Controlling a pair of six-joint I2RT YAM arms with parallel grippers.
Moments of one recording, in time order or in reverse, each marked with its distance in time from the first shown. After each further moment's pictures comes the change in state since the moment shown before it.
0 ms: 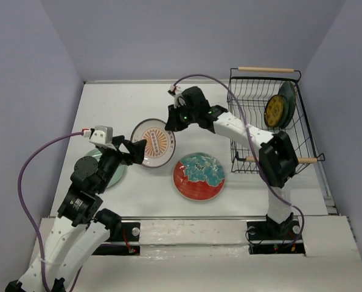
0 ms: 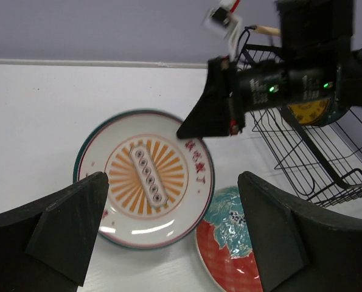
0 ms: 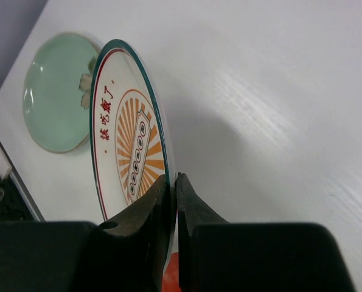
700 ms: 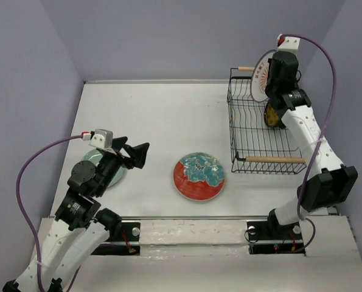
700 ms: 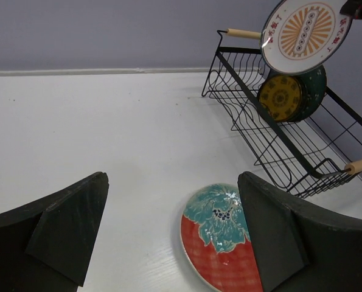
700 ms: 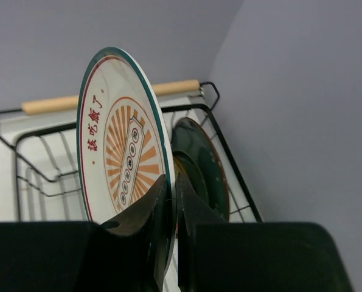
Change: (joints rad) left arm -0.054 -0.043 0.000 0.000 0.024 0.000; right arm -0.484 -0.489 -0.031 -0.019 1.018 -0.340
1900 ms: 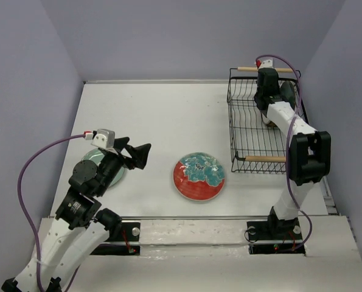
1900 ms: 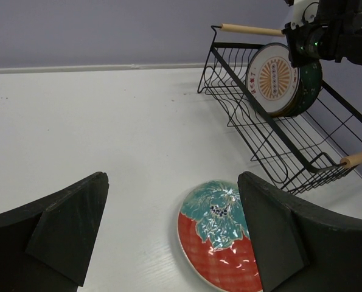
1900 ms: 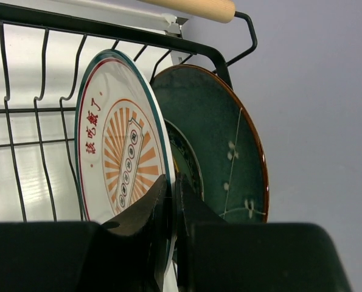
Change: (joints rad) left arm -0.021 0.010 0.000 0.000 0.005 0.000; right arm -0.104 0.327 -0.149 0.216 0.031 -0.325
